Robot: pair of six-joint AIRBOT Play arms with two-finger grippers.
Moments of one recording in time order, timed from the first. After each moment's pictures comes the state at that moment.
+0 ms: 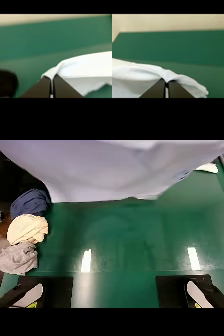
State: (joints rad) left arm 0.15 -1.03 2.06 1.11 -1.26 -1.42; right arm -0.29 -0.86 1.69 -0.94 1.15 1.38
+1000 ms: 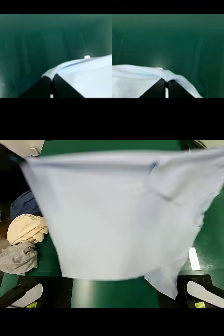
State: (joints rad) left arm 0.15 -1.13 1.60 1.01 -1.37 -1.43; right arm -0.26 -1.24 1.89 -1.14 1.59 1.49
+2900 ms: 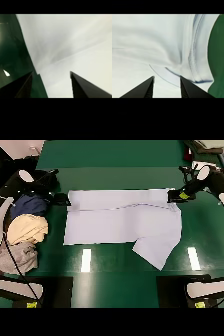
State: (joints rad) left arm 0.06 -1.62 1.41 1.12 -1.21 -1.19; right arm -0.07 -1.59 1.45 -1.43 1.25 1.54
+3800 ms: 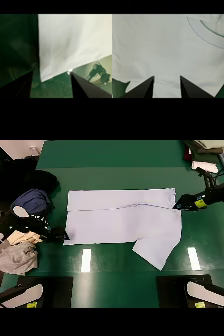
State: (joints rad) left arm 0.13 -1.23 0.73 1.06 -1.25 -1.29; right arm -0.22 -1.26 1.20 -1.10 1.39 1.34
